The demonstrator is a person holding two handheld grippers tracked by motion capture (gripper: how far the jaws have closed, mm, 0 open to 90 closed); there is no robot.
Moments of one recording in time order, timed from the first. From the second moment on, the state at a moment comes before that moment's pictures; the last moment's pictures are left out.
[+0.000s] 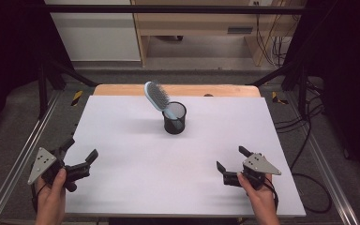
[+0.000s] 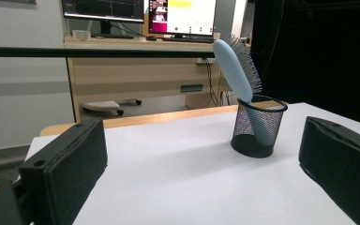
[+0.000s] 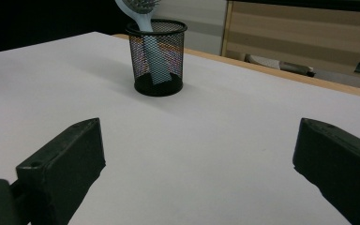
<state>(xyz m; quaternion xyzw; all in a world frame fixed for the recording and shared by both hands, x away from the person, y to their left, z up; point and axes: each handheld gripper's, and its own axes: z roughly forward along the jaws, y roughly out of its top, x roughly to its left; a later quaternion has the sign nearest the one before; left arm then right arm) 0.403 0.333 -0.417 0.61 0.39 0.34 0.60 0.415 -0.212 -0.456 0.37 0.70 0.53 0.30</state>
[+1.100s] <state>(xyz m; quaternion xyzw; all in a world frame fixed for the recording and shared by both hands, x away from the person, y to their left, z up) 0.392 0.316 -0.437 0.65 0.36 0.32 0.59 0.415 -0.238 -0.453 0.36 0.69 0.53 0.32</state>
